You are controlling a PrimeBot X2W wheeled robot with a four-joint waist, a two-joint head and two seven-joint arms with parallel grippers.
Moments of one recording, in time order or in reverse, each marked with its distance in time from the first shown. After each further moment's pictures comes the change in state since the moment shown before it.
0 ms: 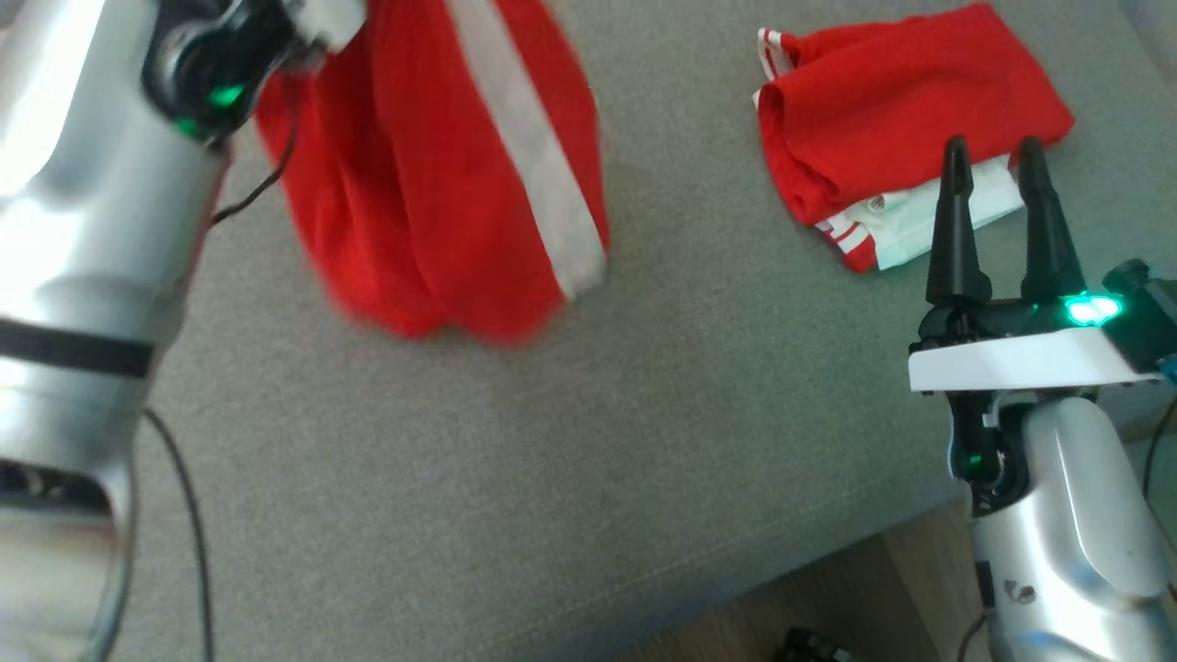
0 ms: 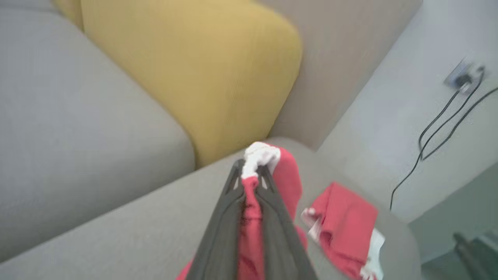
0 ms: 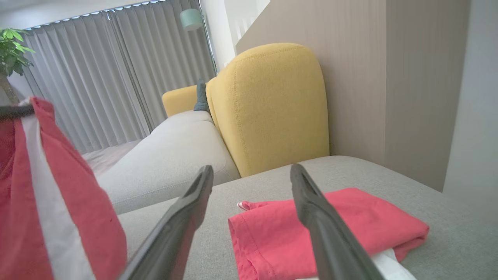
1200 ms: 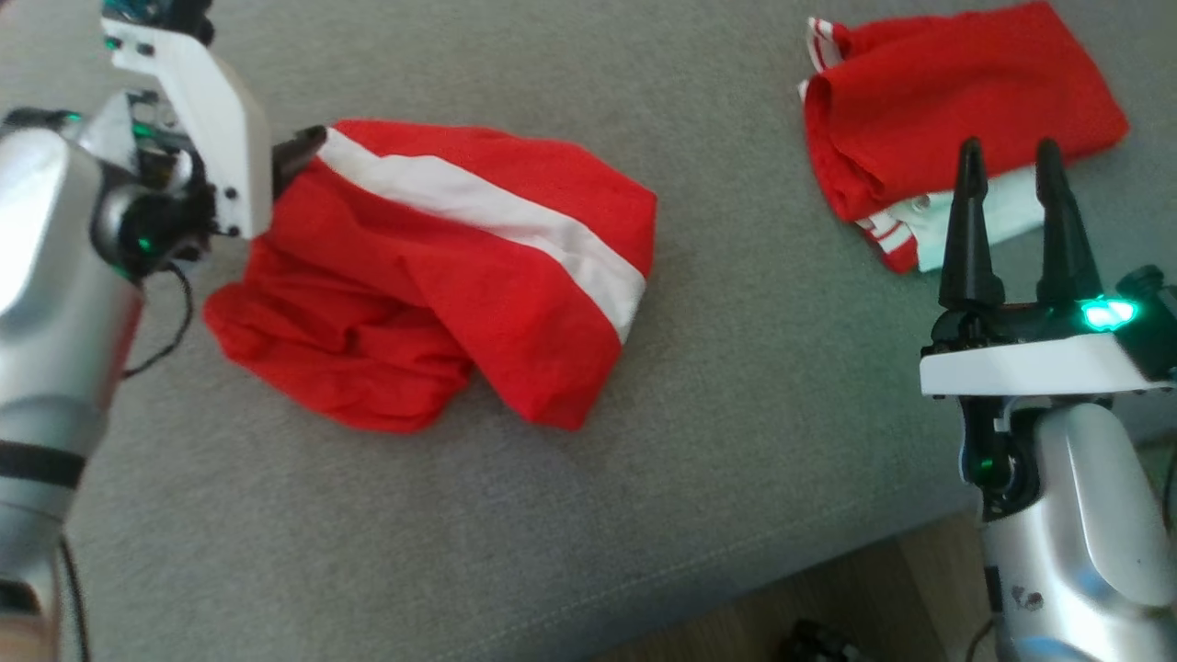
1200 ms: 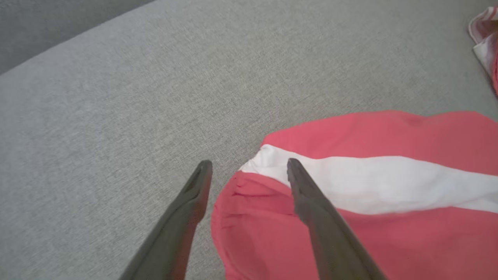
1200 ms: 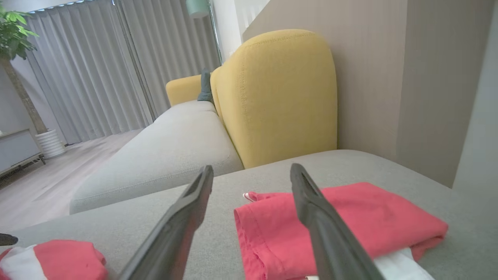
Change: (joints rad) left arm 0.200 0.124 0.032 0.018 0.172 0.000 0.372; right arm 0.018 0.000 -0.024 -0.026 -0.033 0.000 0.000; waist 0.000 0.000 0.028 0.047
